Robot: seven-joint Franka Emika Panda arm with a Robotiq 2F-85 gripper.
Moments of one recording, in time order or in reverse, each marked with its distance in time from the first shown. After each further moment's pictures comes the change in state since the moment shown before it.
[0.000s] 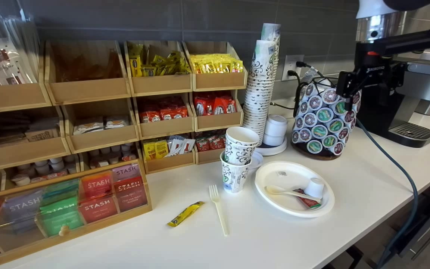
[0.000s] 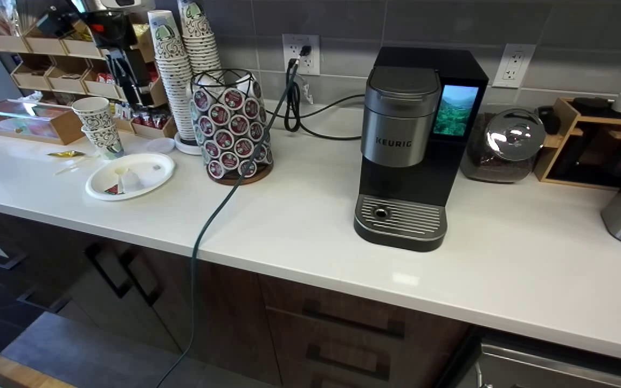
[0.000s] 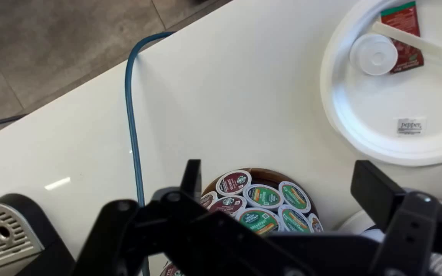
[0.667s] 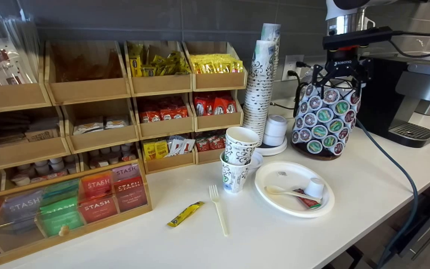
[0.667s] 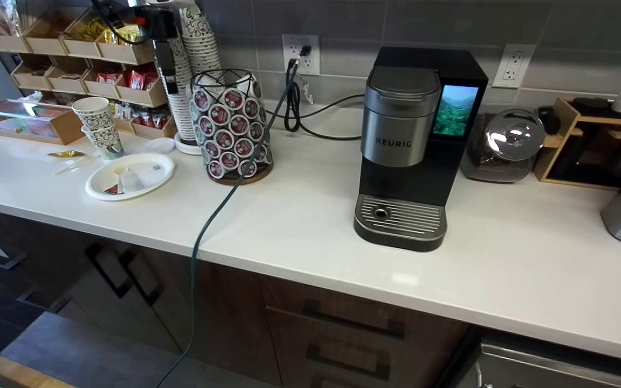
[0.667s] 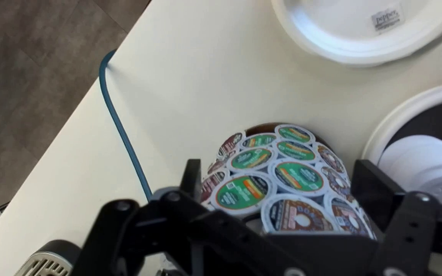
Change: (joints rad) arm -0.012 0.323 -0.038 0.461 0.091 -0.209 0.283
